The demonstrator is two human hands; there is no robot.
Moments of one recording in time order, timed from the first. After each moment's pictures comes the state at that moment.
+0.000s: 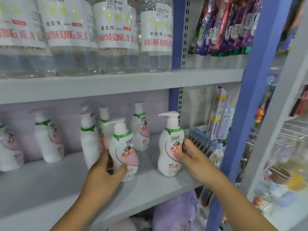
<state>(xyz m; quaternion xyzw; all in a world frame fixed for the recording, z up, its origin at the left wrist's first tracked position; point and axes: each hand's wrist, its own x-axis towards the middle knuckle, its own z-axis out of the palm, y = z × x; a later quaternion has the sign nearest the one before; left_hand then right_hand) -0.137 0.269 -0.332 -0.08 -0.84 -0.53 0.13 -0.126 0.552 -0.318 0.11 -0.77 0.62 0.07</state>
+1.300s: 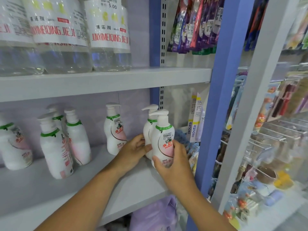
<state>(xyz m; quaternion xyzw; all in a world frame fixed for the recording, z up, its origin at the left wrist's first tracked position) -0.220 0.420 -0.321 -0.24 -0.72 -0.65 -0.06 -0.141 0.575 -0.353 -0.03 -0.84 0.45 0.30</state>
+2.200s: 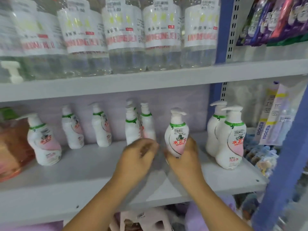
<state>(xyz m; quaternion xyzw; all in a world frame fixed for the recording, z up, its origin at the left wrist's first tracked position) -0.129 0.262 -0.306 -0.09 -0.85 -0.46 0.26 -0.162 0.423 -0.346 0.02 -0.81 0.53 0.26</state>
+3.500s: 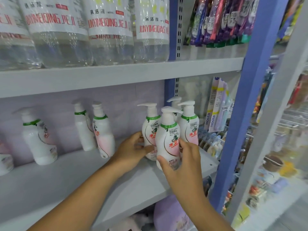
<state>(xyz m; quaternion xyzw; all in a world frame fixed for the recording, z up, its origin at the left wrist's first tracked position) -0.203 0.329 -0.310 -0.20 -0.82 -0.54 -0.02 -0.109 0.488 -0.358 -0.03 -0.81 0.42 0.41</state>
